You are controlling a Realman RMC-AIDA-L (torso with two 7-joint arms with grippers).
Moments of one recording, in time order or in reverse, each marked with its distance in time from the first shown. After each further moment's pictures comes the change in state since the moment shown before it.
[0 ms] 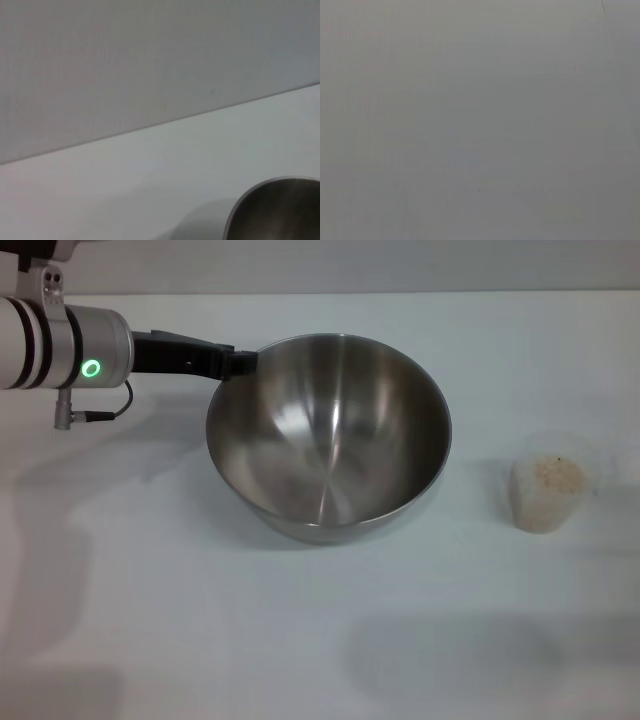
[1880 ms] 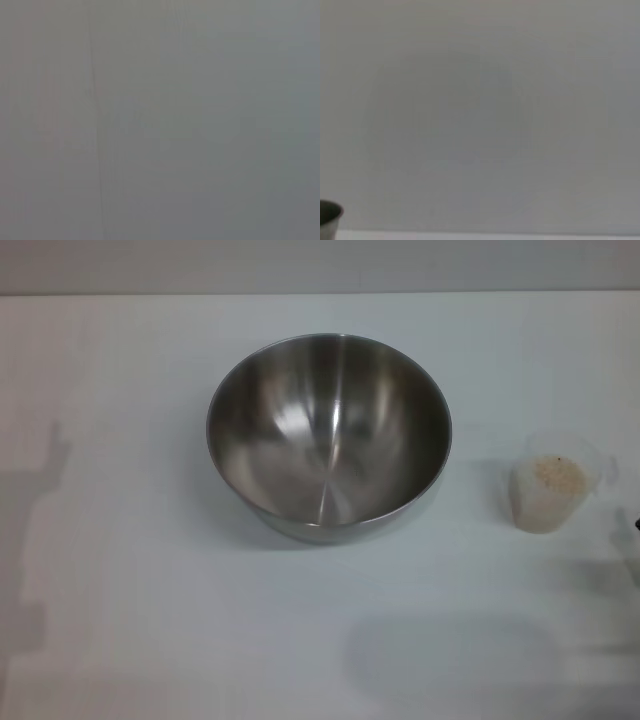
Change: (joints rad) left arm 0.492 -0.008 0.800 0.546 0.313 2.460 -0.680; right arm -0.147 0.003 -0.391 -0.024 -0.002 0.077 -0.014
